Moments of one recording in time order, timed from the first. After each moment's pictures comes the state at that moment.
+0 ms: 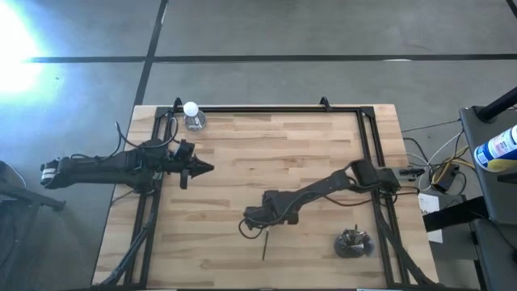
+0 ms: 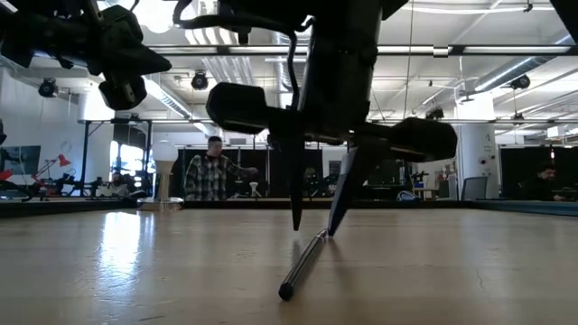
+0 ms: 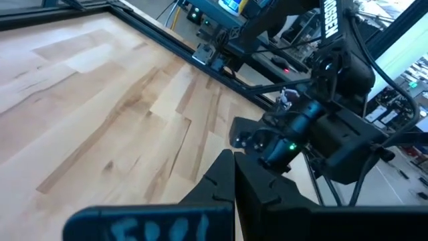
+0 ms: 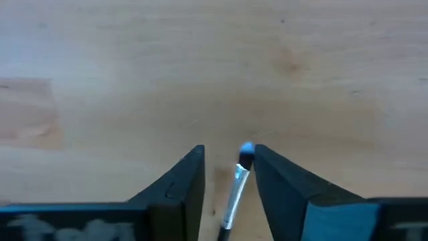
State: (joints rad) left arm 0.15 0.47 0.34 -0.04 0.16 -0.53; right arm 0.29 2.24 1.73 -0.87 0.07 1.88
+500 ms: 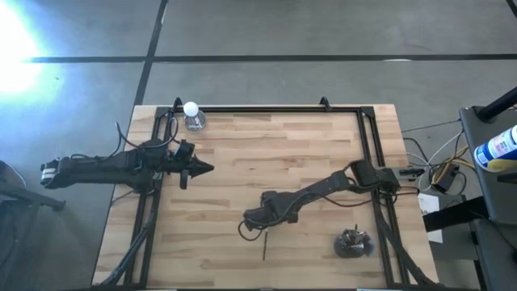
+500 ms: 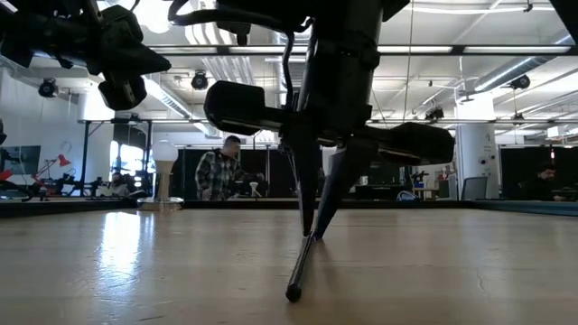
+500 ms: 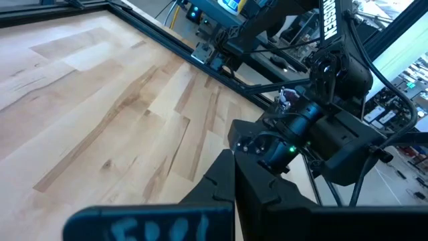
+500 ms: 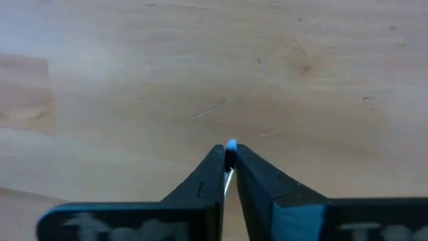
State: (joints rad) left arm 0.15 0.47 0.34 -0.04 0.17 -0.53; right arm 0.30 2.25 1.73 -0.86 0.08 1.79
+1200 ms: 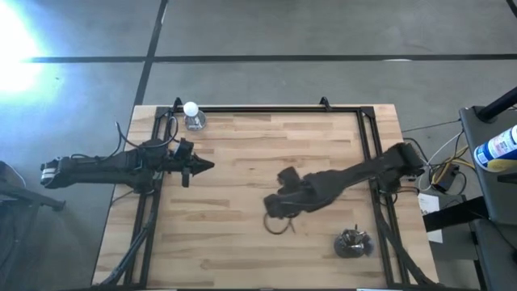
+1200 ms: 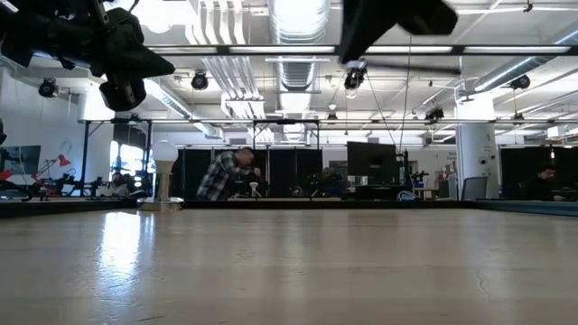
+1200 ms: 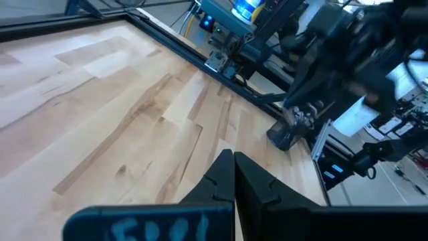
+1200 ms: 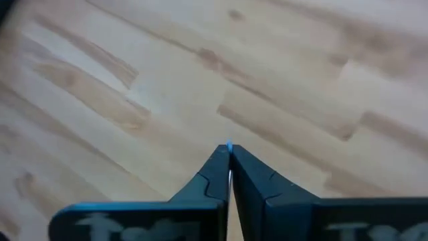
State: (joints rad) left arm 0.15 0.47 0.34 -0.04 0.10 -0.54; right arm 0.34 1.83 1.67 -1.08 0.41 1.38
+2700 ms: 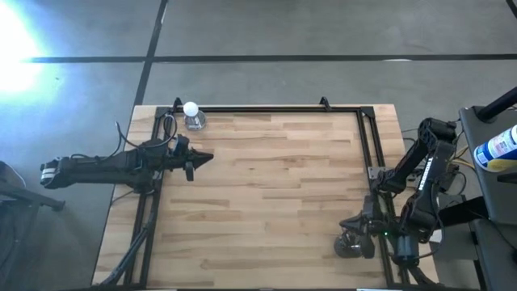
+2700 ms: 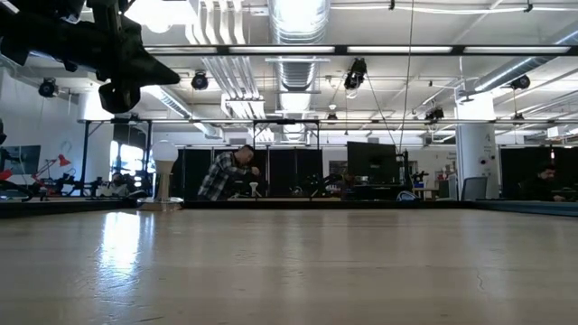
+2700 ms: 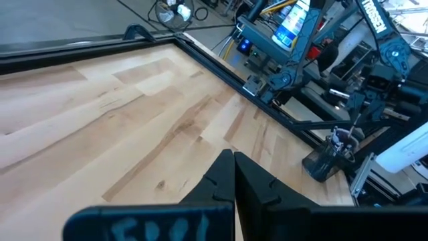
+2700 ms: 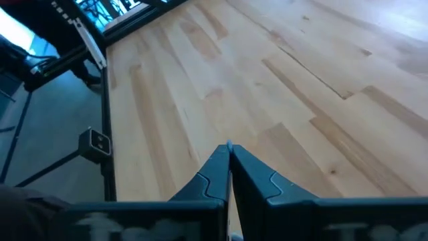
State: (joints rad) left arm 0.15 0.48 0.34 -0.04 -0.08 -0.58; right arm 1.22 1.22 0.84 -0.85 0.99 1.64
